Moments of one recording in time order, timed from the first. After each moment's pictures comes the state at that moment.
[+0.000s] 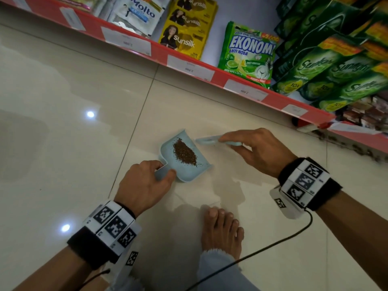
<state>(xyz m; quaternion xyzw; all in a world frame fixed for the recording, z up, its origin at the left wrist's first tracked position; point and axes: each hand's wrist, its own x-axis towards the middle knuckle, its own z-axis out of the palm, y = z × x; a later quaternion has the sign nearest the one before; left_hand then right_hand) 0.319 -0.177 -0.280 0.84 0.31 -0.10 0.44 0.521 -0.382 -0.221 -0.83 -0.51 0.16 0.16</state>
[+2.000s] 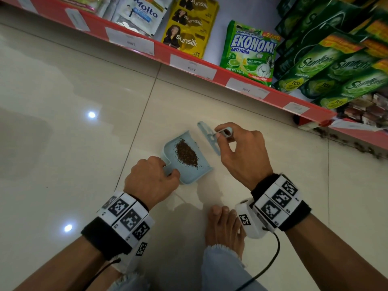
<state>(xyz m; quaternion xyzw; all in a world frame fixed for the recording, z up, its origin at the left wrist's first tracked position) 0.327 -0.180 -0.263 0.86 0.33 -0.16 0.36 0.461 -0.338 -0.222 -0.92 -0.31 0.05 0.24</state>
